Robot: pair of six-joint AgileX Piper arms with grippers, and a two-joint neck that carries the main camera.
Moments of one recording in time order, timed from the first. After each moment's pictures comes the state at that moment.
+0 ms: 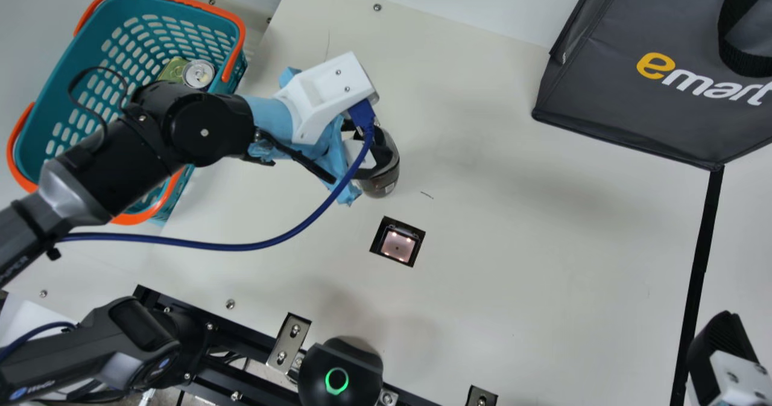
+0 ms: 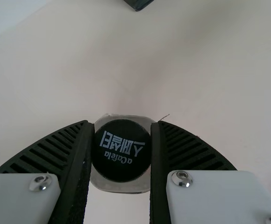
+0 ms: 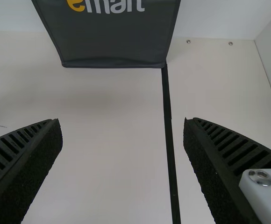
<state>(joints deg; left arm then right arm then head) -21.8 77.7 -58.7 -26.6 40.5 37.9 0.6 42.7 -69.8 -0.9 69.4 -2.3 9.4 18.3</state>
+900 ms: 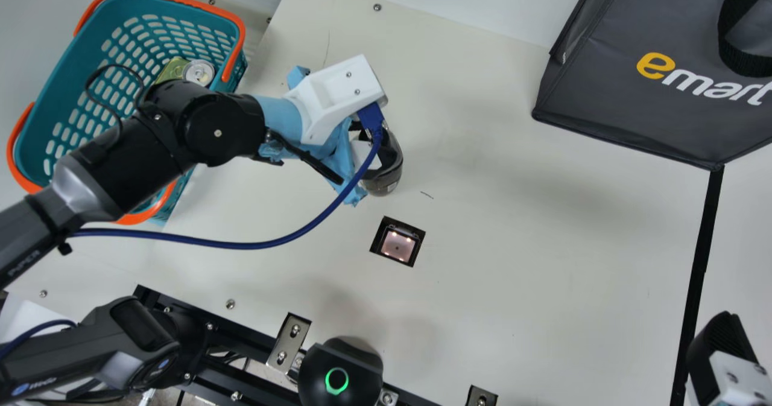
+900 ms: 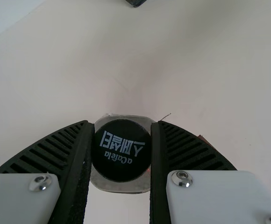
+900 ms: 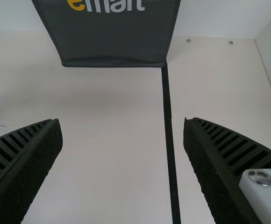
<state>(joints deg) -22.7 79.2 -59.2 -25.2 39.8 38.0 0.6 42.7 -69.8 -0.9 69.5 -2.3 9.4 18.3</state>
